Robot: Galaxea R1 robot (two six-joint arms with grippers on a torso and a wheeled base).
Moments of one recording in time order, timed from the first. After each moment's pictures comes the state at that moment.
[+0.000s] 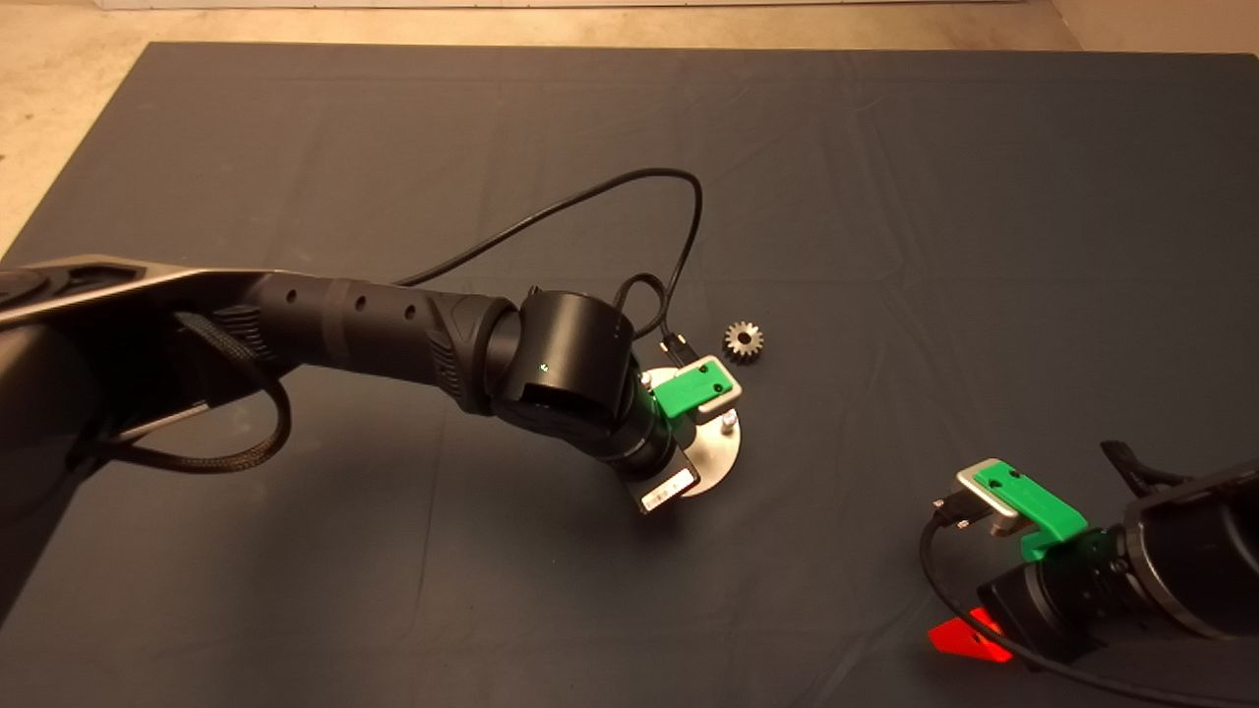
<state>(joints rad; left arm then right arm) -0.24 2.77 -0.91 0.63 1.41 -0.80 0.16 2.11 -0.36 -0.42 -1.53 1.42</state>
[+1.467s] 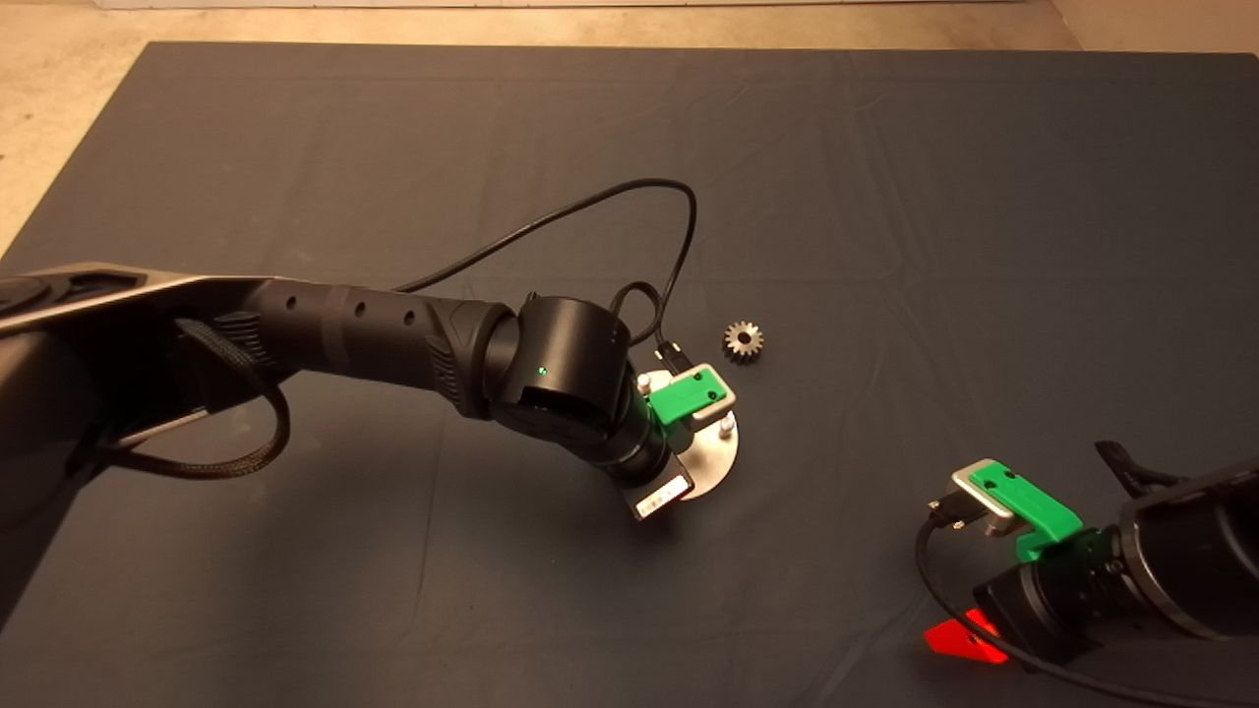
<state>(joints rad) -0.22 2.76 -0.91 0.62 1.42 -0.79 0.16 2.12 -0.36 -0.42 -1.53 1.42</state>
